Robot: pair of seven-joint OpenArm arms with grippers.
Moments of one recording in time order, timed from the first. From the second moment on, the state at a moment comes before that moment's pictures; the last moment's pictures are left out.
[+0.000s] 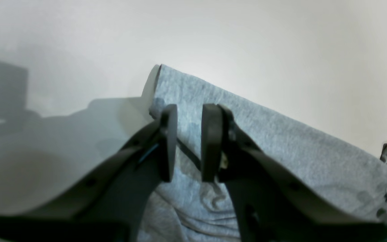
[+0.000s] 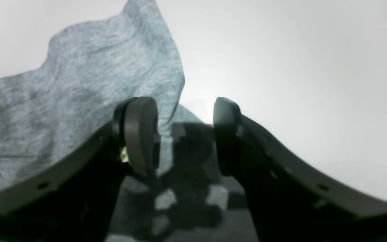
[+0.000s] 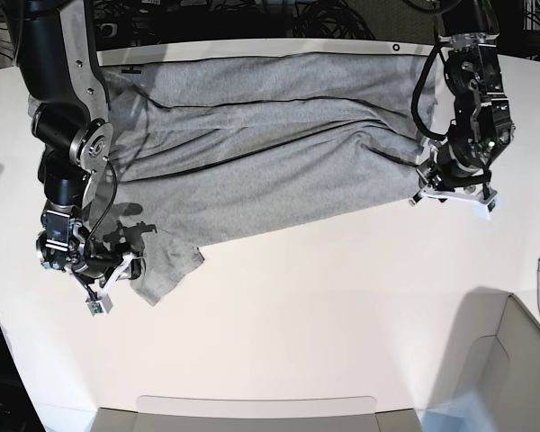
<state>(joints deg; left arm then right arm) 5.8 -16.4 -12.8 104.4 -33.7 -11.0 64.7 44.5 13.7 26.3 20.6 -24.8 37.1 -21.4</state>
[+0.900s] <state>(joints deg) -1.3 -16.7 -15.3 89.0 -33.3 -11.0 64.1 44.9 14.4 26.3 18.1 -24.1 37.0 -19.2</state>
